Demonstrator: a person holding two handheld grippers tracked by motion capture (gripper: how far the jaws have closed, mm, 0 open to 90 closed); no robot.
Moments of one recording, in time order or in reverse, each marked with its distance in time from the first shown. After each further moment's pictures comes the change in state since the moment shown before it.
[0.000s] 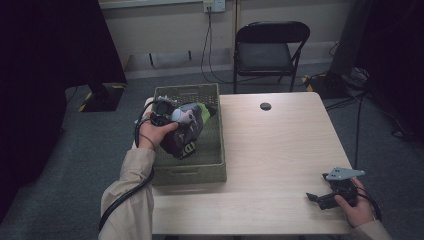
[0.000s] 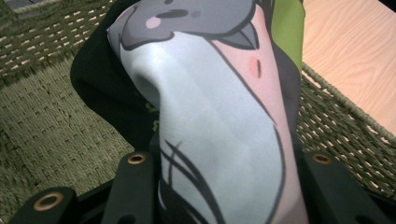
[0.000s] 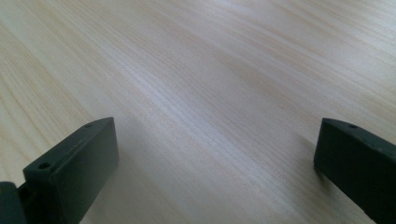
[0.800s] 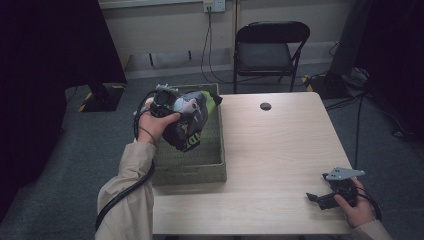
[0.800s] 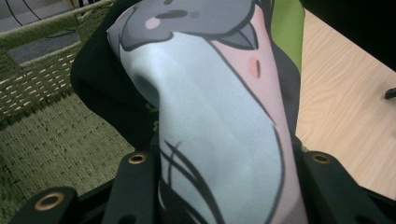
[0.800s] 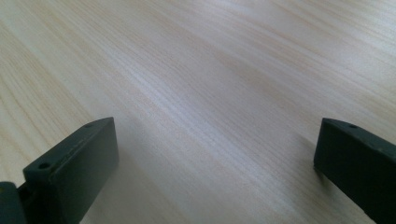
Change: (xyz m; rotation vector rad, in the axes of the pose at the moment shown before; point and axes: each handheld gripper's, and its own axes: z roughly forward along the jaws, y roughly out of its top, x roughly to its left) left arm -0.023 0.032 -0.027 -0.072 -0.022 0.021; right arm 0.000 0.000 0.000 0.000 0.001 0.001
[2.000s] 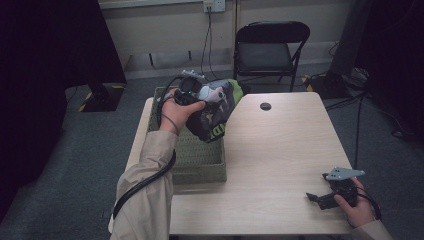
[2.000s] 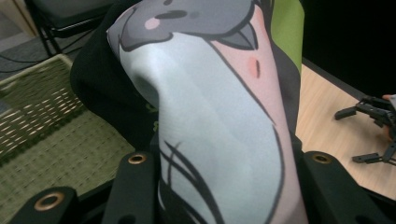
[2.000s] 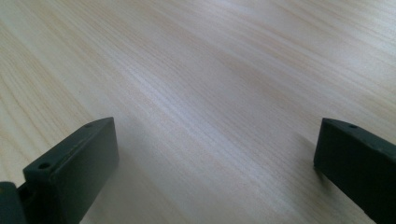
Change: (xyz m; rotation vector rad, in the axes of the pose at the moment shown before) left arm -0.056 0.055 0.024 -0.035 -0.111 0.084; right arm 0.000 0.000 0.000 -0.001 -0.001 -0.001
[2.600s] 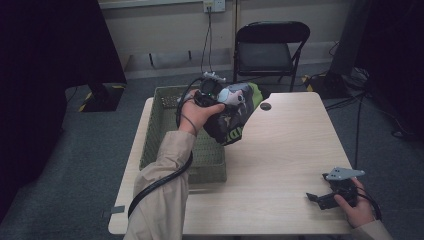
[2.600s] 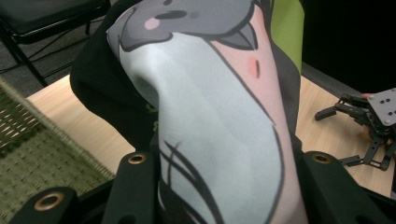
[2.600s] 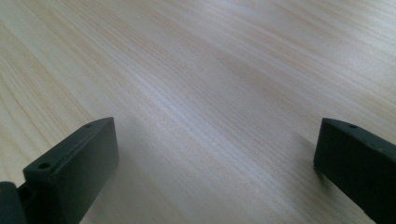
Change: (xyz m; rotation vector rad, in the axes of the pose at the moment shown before) left arm -0.028 0.013 0.036 0.013 -0.062 0.039; right arm 0.000 0.000 0.000 -0.001 -0.001 -0.001
